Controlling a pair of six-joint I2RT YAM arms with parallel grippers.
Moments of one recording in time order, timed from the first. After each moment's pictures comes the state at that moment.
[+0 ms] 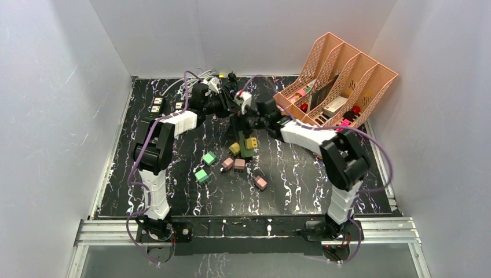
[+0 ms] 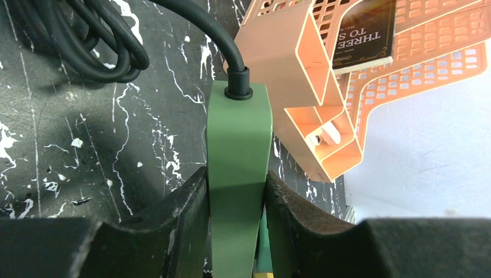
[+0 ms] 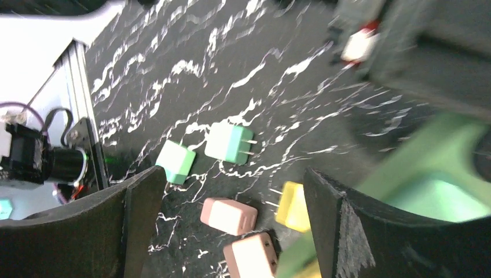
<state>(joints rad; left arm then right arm) -0.31 2.04 1.33 0.23 0.59 -0.77 0.68 1.88 1.25 0.14 -0.65 0.26</state>
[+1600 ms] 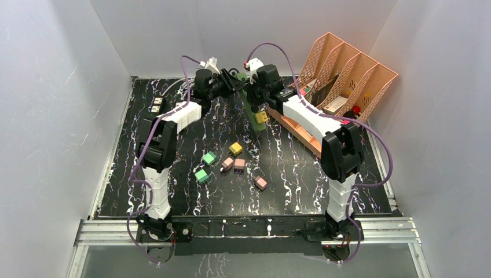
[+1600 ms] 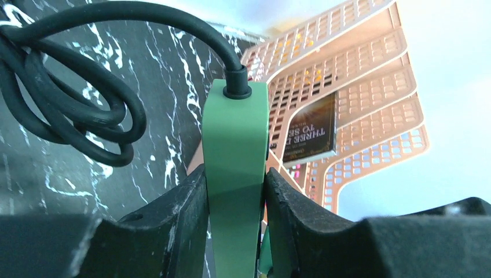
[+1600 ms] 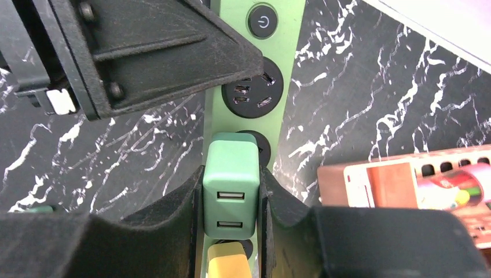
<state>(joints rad) -0.34 2.10 1.52 0.35 0.38 -0.87 0.58 1.93 1.67 -0.31 -0.05 0.01</state>
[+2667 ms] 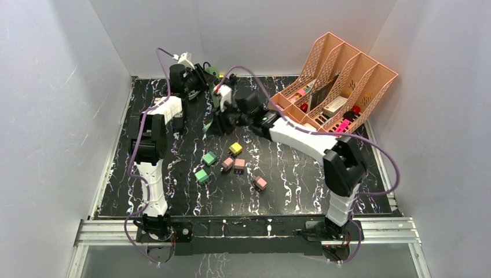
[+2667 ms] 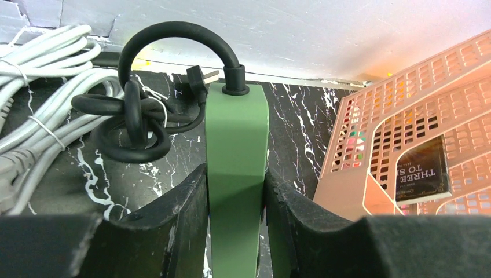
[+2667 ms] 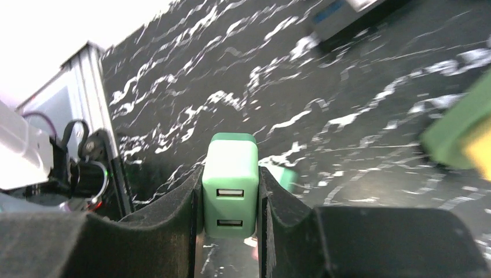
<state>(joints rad) -0.13 2.17 1.62 0.31 0.38 -0.57 0.82 1.79 1.48 -0.09 -0.45 0.21</state>
